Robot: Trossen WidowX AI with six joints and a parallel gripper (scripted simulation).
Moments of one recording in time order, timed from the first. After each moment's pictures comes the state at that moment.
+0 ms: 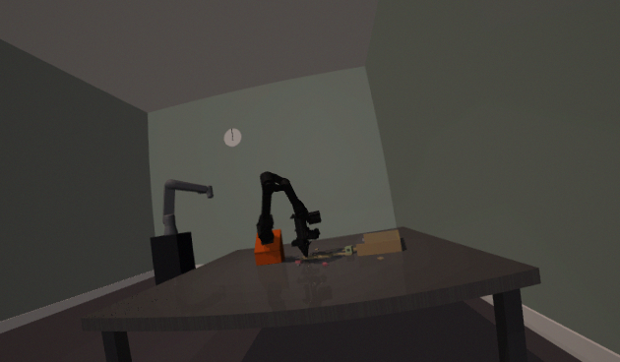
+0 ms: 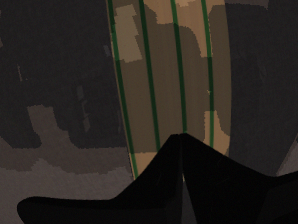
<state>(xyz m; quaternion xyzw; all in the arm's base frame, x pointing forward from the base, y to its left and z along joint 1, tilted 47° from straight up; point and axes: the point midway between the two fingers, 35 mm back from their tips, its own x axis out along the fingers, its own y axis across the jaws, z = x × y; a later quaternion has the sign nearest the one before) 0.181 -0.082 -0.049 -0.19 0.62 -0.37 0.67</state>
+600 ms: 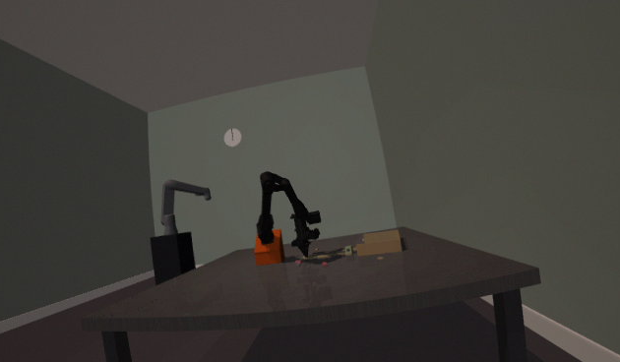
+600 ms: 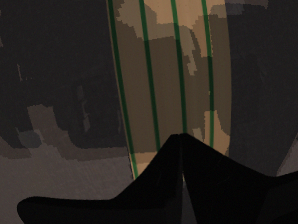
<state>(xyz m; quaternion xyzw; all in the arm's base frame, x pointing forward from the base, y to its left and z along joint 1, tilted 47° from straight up) 0.181 -0.081 -0.049 -0.19 0.62 -0.37 0.67</state>
